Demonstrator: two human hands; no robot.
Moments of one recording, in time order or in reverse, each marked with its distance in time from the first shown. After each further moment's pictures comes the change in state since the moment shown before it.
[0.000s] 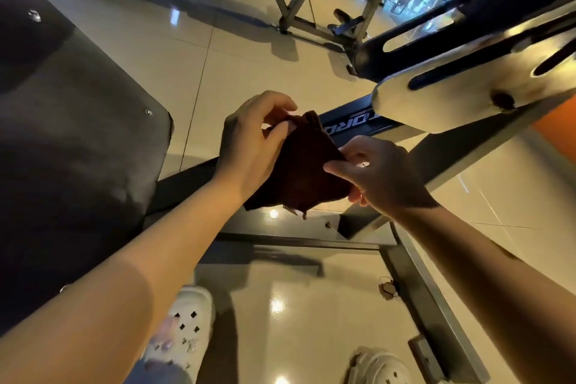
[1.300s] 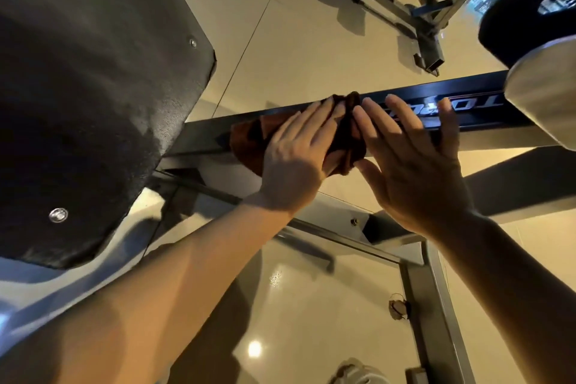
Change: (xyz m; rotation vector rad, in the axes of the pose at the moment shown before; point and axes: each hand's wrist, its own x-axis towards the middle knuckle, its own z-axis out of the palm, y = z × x) left_hand -0.053 -0.101 0.069 0.597 0.216 0.271; right_hand 0.043 0.075 0.049 -1.083 0.291 -0.845
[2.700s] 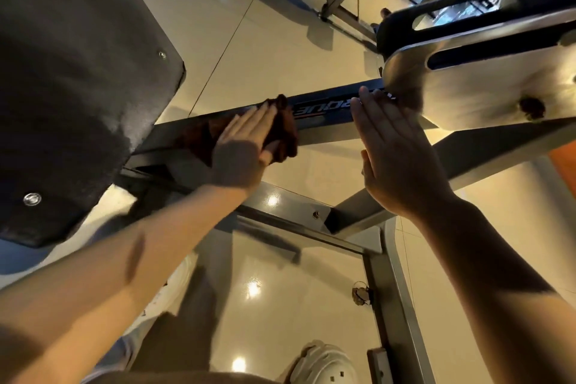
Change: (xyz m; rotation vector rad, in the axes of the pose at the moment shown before) left_hand 0.003 0.015 -0.022 0.004 -0.282 -0.253; right_hand -0.029 0.049 -0.044 0.284 -0.169 0.115
